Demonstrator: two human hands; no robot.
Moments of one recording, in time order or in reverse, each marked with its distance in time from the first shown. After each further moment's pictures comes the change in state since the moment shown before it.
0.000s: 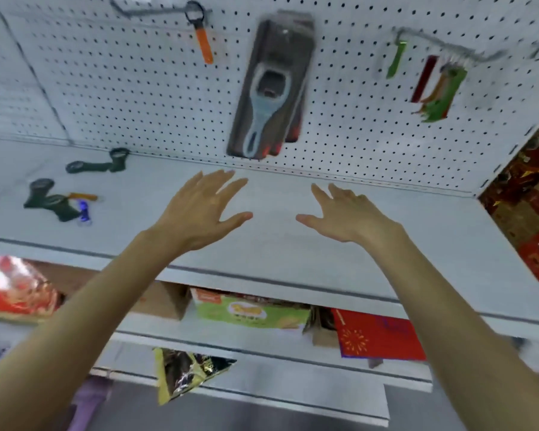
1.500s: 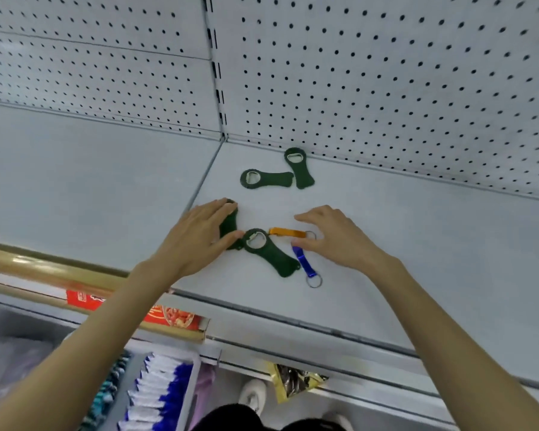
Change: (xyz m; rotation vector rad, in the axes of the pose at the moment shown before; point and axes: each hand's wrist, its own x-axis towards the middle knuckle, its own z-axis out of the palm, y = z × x) left_hand -0.090 -0.493 0.097 -0.268 -0.195 -0.210; right_hand 0.252 -0.438 0.047 0.448 -0.057 -0.246
